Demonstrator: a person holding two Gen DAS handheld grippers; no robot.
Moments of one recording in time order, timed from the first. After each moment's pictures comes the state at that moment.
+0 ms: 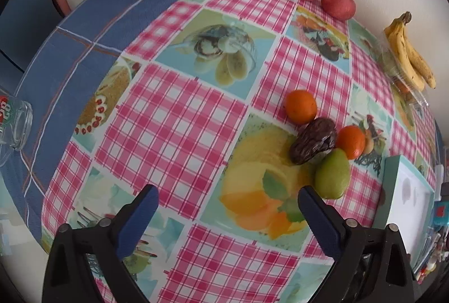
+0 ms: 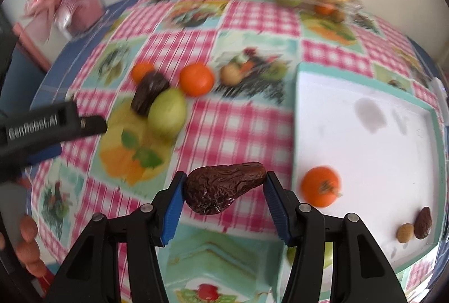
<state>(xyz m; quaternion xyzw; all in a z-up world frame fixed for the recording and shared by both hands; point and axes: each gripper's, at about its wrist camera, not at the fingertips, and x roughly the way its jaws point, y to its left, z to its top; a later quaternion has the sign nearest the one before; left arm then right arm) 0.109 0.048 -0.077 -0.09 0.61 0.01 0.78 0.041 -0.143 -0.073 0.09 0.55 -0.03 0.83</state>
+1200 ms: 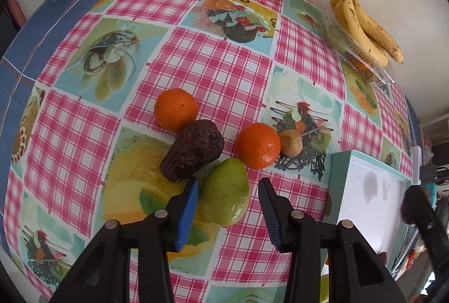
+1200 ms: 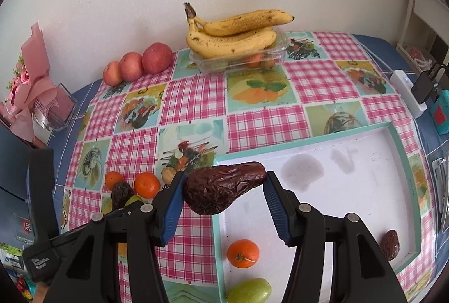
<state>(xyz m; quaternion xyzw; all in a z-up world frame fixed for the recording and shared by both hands) 0.140 -0.047 -0.087 -0.09 0.63 -0.08 0.77 0.059 -0.238 -0.013 0.18 0.47 -0.11 0.86</state>
